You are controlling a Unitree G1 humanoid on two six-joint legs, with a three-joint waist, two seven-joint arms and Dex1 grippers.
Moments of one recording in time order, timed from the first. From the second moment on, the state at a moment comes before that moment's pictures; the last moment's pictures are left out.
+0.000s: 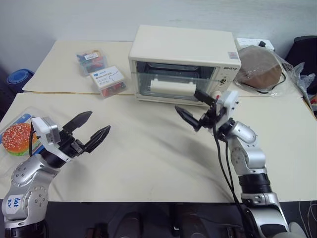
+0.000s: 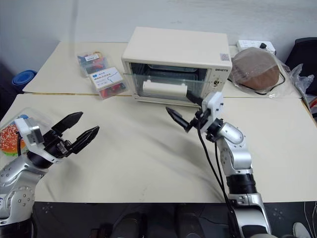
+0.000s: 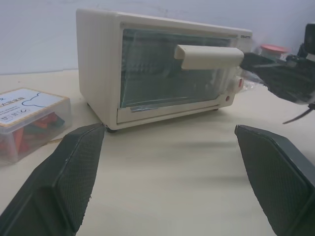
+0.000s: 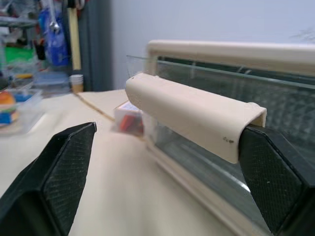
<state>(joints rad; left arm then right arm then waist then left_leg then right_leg) -0.02 0.55 0.42 -0.33 -0.73 0.30 -0.69 -0.47 -0.34 -0.02 0.07 0.41 -0.02 0.90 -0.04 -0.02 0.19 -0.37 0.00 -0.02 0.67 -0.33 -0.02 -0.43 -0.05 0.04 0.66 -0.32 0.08</state>
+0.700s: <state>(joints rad) -0.80 0.48 0.13 0.40 -0.43 0.15 -0.77 -0.36 -0.42 0.05 0.04 0.30 -0.18 1.00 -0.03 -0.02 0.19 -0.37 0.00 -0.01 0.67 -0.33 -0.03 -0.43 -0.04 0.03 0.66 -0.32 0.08</state>
